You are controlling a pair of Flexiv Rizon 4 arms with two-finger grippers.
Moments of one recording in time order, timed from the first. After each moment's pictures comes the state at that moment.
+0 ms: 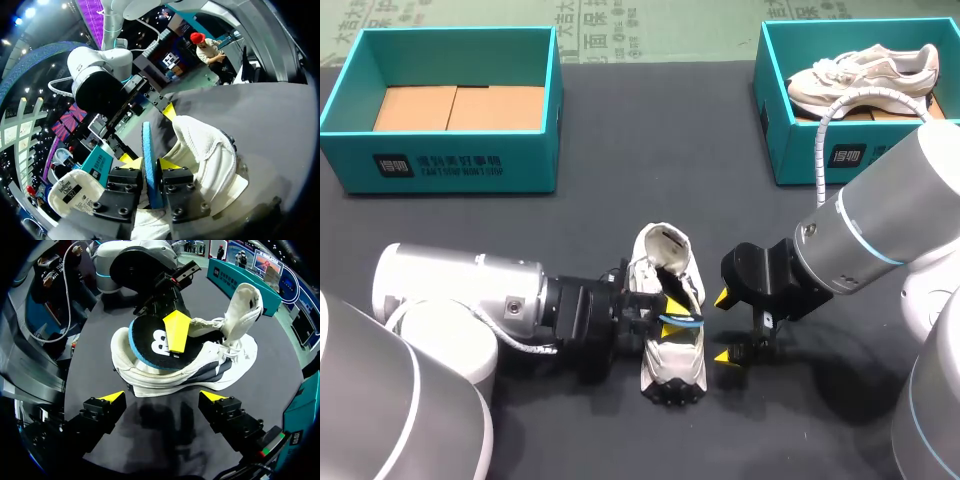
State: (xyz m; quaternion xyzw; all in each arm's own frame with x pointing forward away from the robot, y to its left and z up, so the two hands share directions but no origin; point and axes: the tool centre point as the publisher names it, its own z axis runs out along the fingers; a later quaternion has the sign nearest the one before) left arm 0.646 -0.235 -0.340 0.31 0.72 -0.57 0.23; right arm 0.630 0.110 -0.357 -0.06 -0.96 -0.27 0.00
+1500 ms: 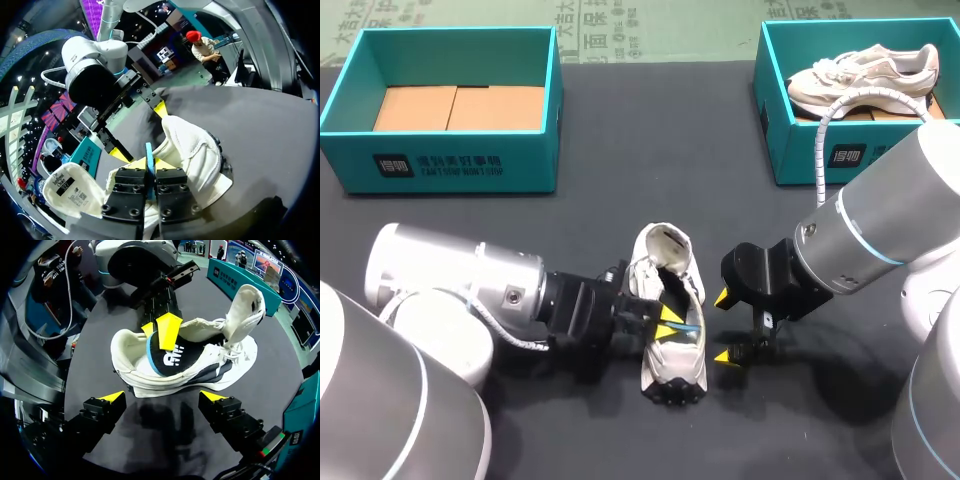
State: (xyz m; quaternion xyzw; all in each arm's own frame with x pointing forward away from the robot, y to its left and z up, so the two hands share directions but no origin) left arm 0.639 -0.225 -0.346 0.31 0.76 -0.54 0.19; right arm 0.630 0.110 -0.357 -0.06 -0.96 -0.27 0.00
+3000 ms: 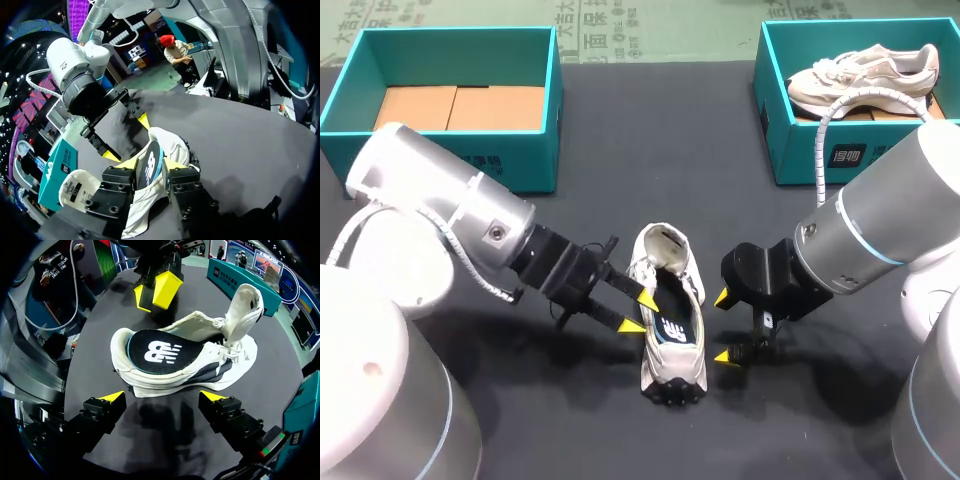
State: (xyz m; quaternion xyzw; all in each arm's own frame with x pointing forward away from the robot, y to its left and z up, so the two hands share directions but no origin) left arm 0.632 -0.181 -0.315 0.39 0.79 -0.47 0.07; right arm 0.630 0.110 -0.357 -0.06 -0.96 -0.27 0.00
